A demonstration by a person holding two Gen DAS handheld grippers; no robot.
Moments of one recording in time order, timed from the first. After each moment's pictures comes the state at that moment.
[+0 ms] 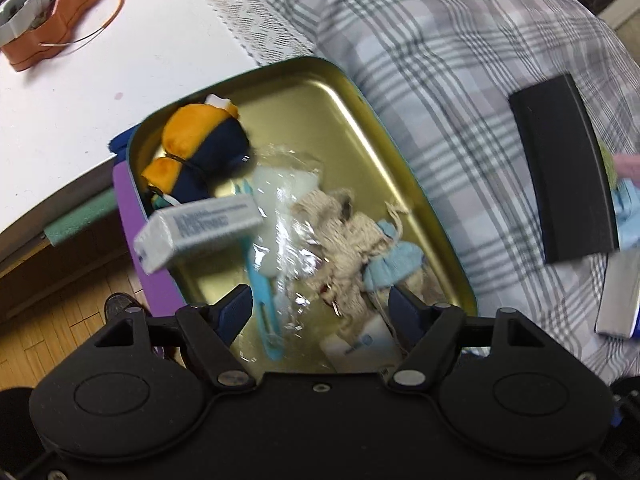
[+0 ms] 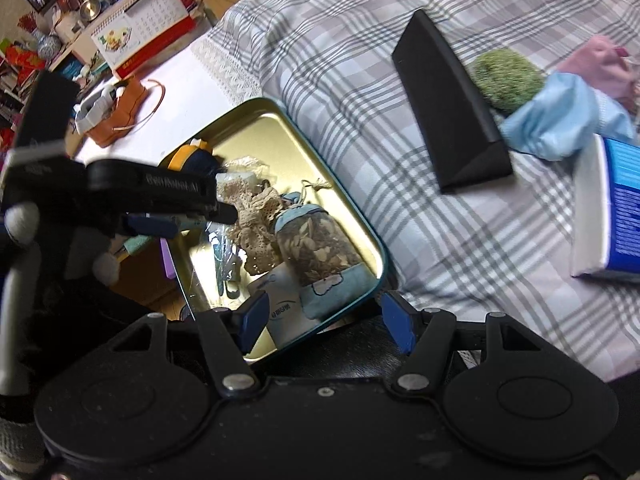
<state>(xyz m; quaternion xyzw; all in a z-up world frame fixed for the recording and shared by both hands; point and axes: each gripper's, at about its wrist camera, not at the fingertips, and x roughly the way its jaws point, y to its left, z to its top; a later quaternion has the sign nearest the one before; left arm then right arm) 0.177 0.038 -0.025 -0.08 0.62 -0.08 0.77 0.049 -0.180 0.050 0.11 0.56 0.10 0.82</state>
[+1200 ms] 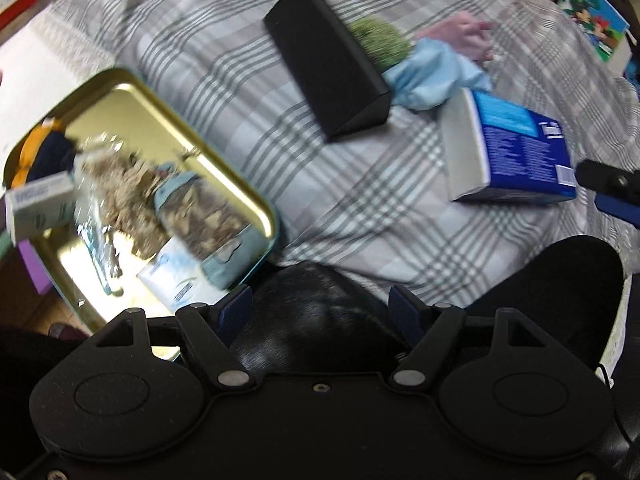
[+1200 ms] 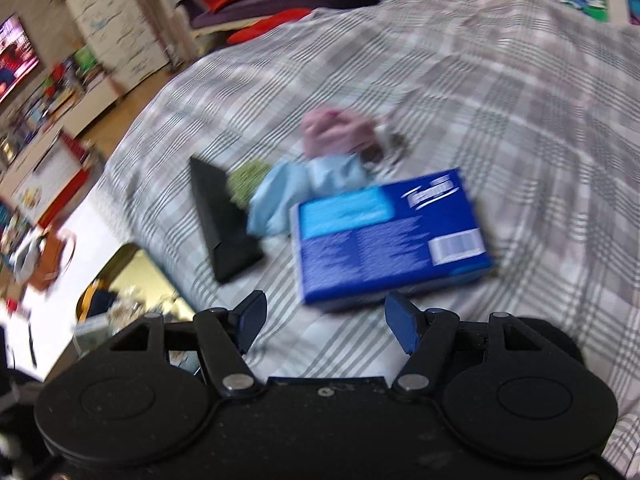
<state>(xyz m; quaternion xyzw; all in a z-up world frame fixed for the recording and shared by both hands) 0.077 -0.083 0.023 0.00 0.59 -0.23 0.77 -0.018 -0.367 0.103 0.20 0.45 -0.09 0.87</state>
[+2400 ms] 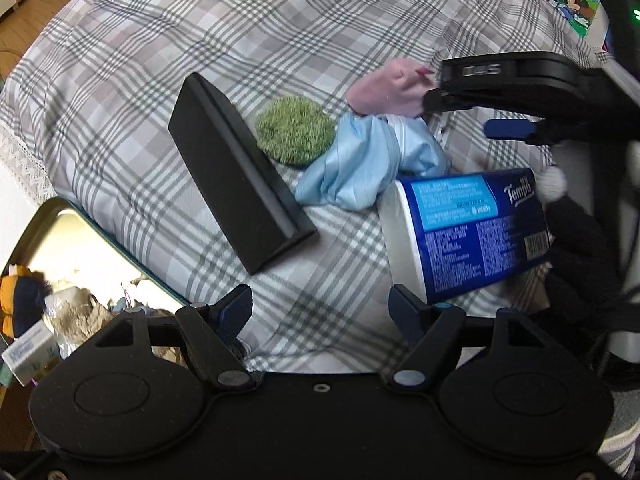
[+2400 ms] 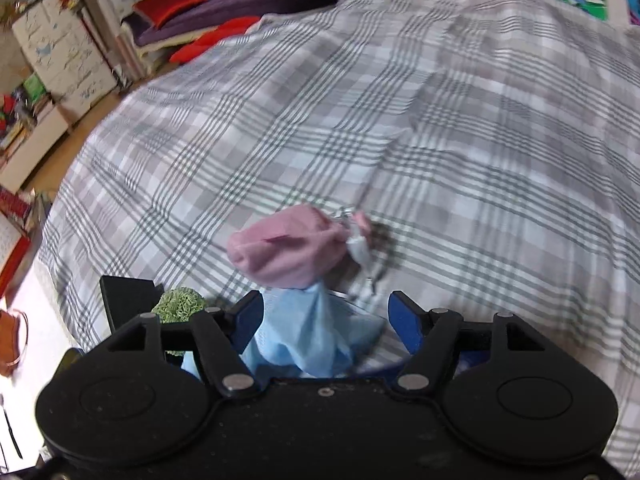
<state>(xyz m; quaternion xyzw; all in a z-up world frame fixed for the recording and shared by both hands) 0.153 -0.177 0.057 0.06 0.58 -0.27 0.77 0.158 -0.413 0.060 0.20 0.47 -0.14 0.85</state>
